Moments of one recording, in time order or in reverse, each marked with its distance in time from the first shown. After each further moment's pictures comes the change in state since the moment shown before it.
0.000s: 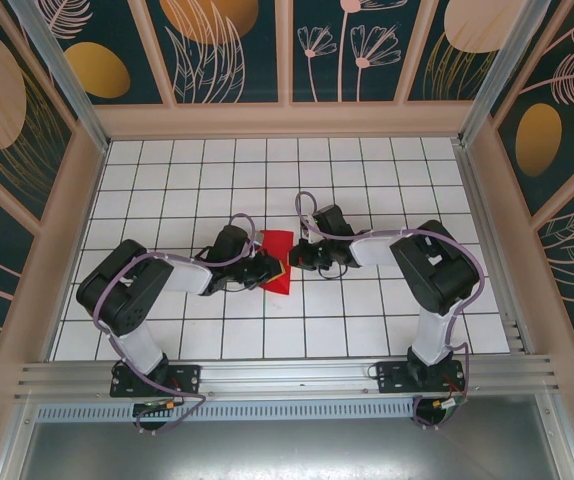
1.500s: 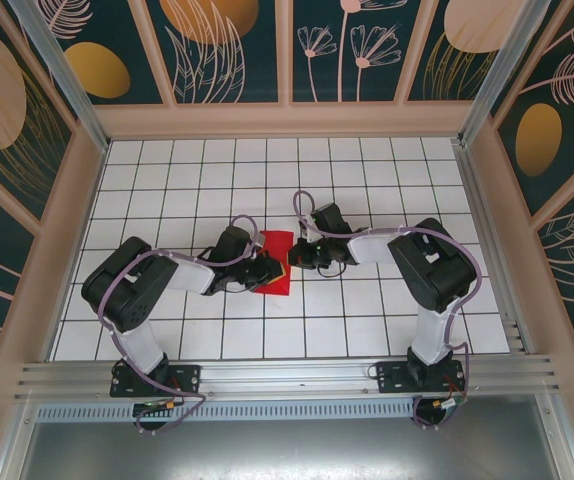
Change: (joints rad) left arm -0.006 0.032 0.009 0.000 -0.002 0.004; right arm 0.000 0.023 0.032 -0.032 0.007 -0.026
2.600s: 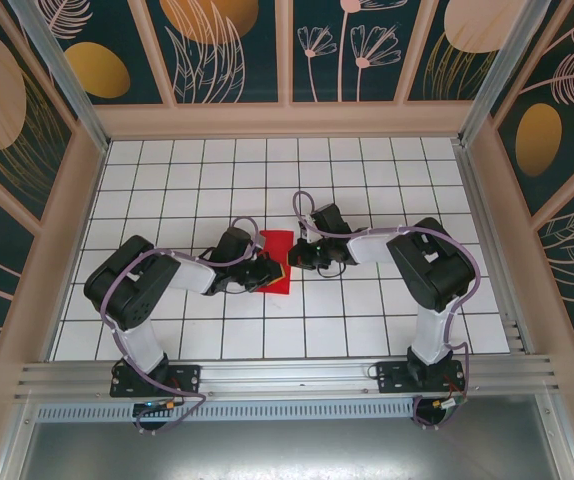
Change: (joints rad) left arm -0.001 0.017 0.003 -0.014 -0.006 0.019; right arm 0.000 0.008 0.002 -0.005 0.002 0.000
